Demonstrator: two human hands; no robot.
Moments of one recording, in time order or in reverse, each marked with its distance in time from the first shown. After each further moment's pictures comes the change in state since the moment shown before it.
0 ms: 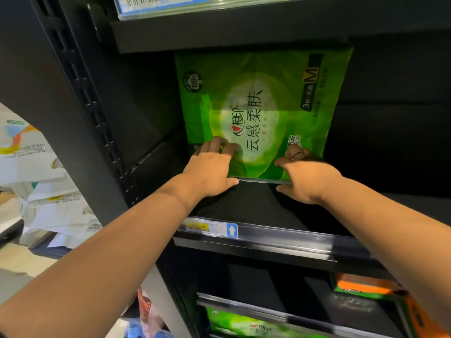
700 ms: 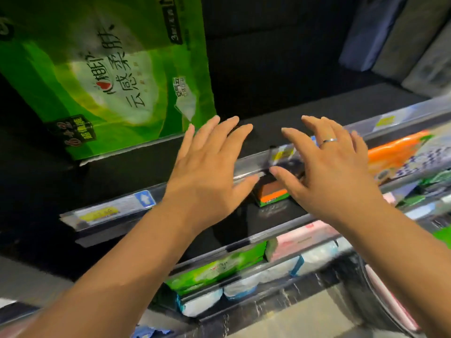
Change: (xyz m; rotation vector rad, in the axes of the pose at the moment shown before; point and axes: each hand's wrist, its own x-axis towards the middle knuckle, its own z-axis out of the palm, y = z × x) left_hand -0.085 0.133 0.018 -0.300 0.168 0.587; right_hand -0.222 -0.013 0.023 -0.016 0.411 0.630
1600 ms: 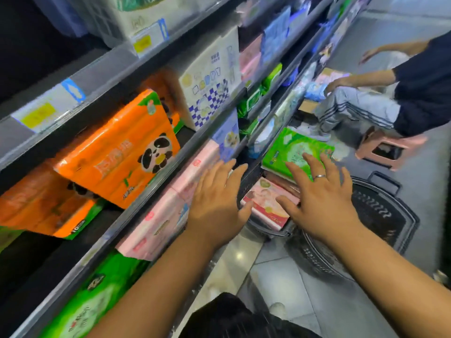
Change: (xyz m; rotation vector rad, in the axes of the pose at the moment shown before) left_hand 0.046 0.410 0.260 -0.340 -0.250 0.429; right_hand -0.290 0.386 -0.016 -0.216 -0.180 0.699
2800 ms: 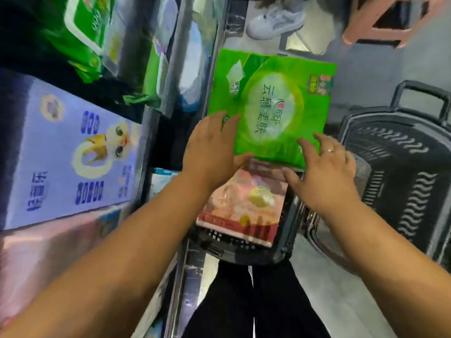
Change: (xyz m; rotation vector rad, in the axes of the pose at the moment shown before) left_hand 0.330 -0.081 0.492 0.015 -0.567 0.292; right_hand 0.200 0.235 0.388 0.082 -0.416 0.607
